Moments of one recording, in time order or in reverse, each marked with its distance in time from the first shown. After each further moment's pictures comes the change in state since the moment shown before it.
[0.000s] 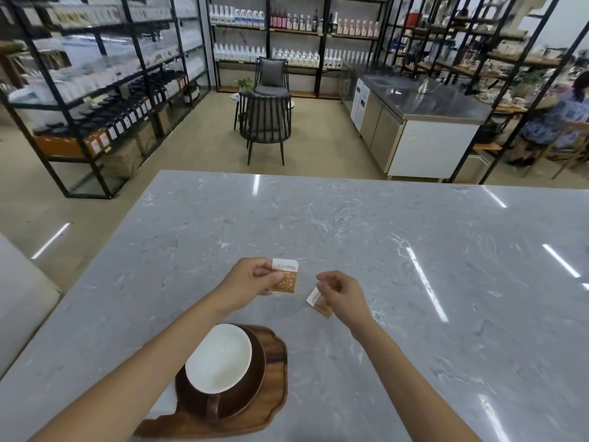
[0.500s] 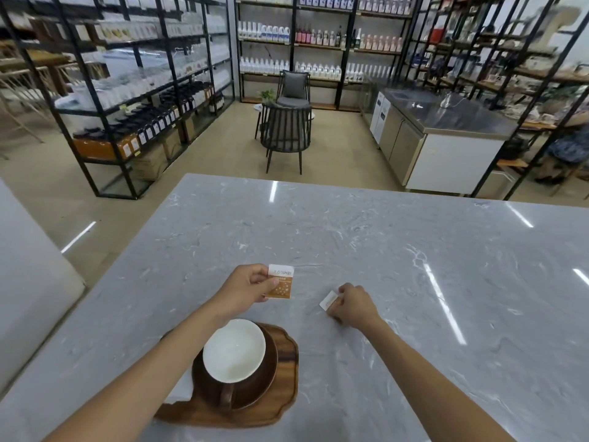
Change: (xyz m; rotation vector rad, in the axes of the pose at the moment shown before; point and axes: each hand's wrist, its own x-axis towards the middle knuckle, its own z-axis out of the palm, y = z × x) left_hand -0.032 -0.010 -0.023 -0.002 0.113 -0.026; right_hand 0.033 0.018 0.005 -0.772 -0.185 0.113
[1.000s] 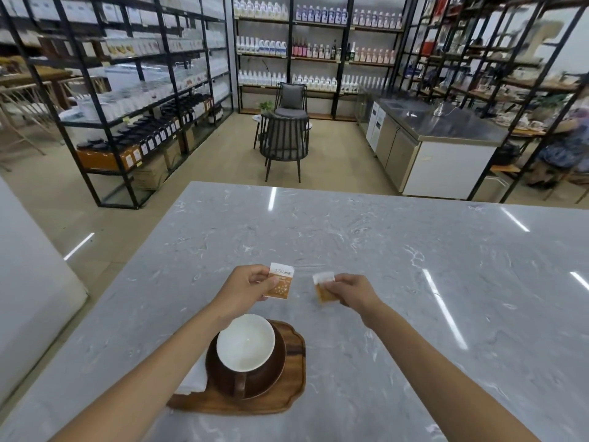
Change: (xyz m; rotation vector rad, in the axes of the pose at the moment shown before) left_hand -0.034 0.013 -0.008 -0.001 0.048 0.060; right_hand -0.039 -0.022 -0.022 0.768 -0.004 -0.065
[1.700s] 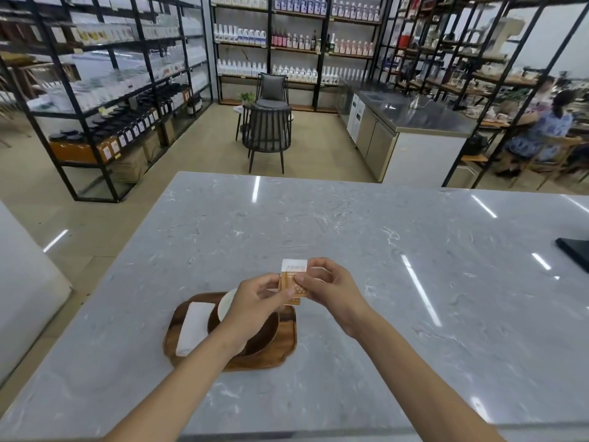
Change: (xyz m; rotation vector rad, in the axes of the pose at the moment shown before) left_hand -0.110 0.021 0.047 -0.216 -0.048 0.065; right_hand -0.141 -0.037 0.027 0.449 -0.184 -0.173
